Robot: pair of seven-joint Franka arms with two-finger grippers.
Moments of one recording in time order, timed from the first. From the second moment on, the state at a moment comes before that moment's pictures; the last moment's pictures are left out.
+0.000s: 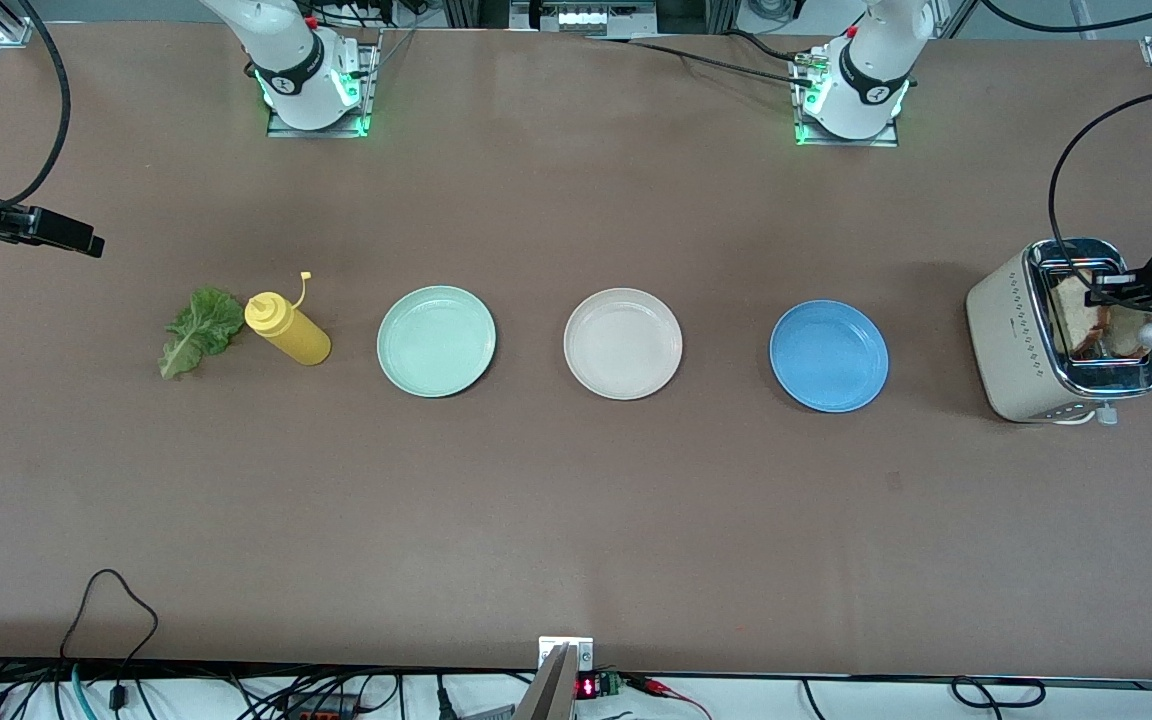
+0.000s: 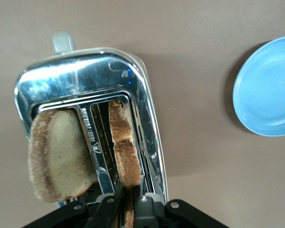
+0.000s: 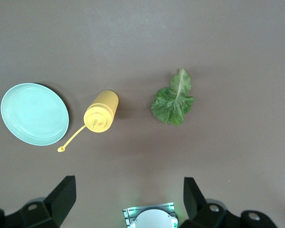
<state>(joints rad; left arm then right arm) 0.35 0.13 -0.05 -1.89 0.09 1.84 0.41 0.01 0.14 -0.07 -1.46 0.01 1.39 0.11</state>
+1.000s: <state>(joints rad) 0.11 -0.05 -0.28 -1.86 0.01 1.67 0.37 0.00 0.14 -0.07 -1.46 0.01 1.39 0.11</state>
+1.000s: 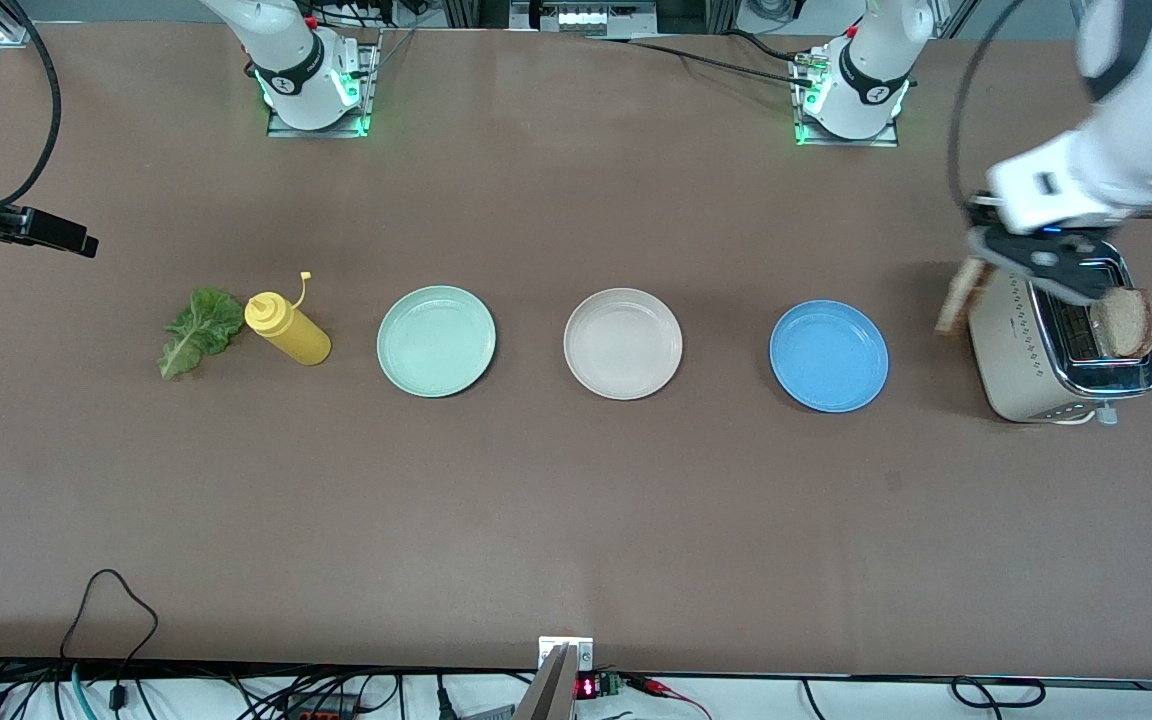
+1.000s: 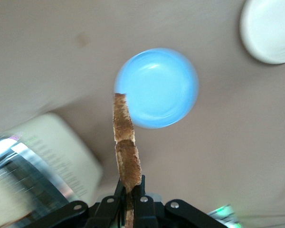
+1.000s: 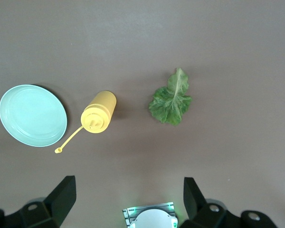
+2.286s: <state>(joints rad) -0.07 0.42 -0.43 -1.92 -0.79 2.13 0.12 0.00 0.22 -0.06 -1.46 0.01 1.45 0.11</state>
